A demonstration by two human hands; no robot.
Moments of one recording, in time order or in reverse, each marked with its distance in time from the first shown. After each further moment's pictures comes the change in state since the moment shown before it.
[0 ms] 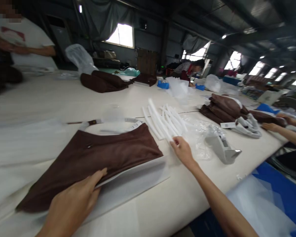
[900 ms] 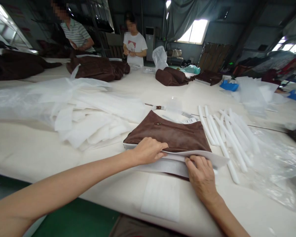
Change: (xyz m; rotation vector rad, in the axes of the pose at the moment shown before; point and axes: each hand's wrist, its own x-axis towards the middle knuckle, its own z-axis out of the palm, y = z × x) left_hand 0.017 0.033 -0.055 0.018 -0.151 0.136; right_hand -0.052 -0.077 0.095 -0.208 0.161 -0.736
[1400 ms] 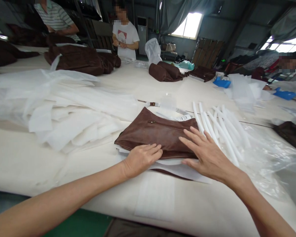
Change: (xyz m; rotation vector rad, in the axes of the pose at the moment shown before) left_hand -0.016 -0.009 0.062 0.270 0.529 0.321; right_hand 0.069 0.046 -0.055 0.183 -0.543 -0.103
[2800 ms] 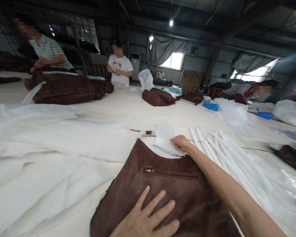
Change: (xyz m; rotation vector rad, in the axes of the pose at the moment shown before) left_hand -0.010 -0.034 0.017 0.002 -0.087 0.239; right_hand 0.228 0.117 0.093 1.164 0.158 0.764
